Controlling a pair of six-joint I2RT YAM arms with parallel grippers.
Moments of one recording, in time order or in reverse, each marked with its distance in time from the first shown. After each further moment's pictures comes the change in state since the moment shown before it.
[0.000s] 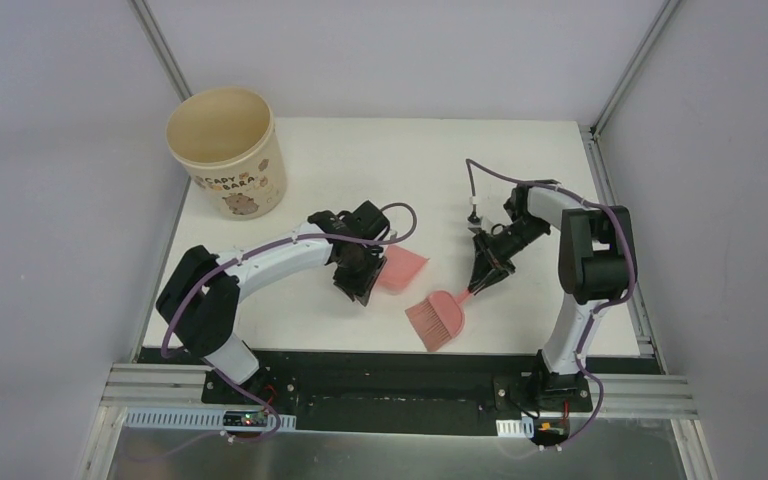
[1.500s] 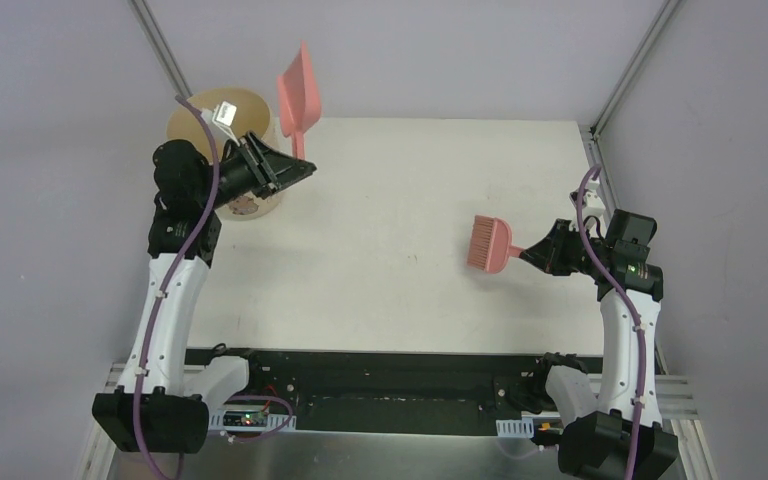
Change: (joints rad) left arm 0.773 -0.555 -0.011 0.775 0.665 -0.689; right arm -0.385 -1.037 -0.377 0.531 0.092 0.317
